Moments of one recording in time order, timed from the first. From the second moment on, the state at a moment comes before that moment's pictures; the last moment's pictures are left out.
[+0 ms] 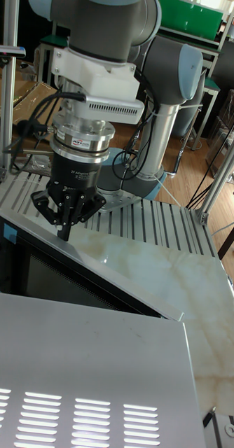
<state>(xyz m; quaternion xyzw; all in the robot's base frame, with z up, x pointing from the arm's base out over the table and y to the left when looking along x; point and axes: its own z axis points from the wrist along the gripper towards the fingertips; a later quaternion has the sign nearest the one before) 0.628 -0.101 0.255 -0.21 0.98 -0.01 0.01</state>
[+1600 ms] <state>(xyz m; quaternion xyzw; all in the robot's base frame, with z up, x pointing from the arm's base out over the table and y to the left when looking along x) 0.654 -0.117 0.255 -0.24 0.97 -0.01 0.01</state>
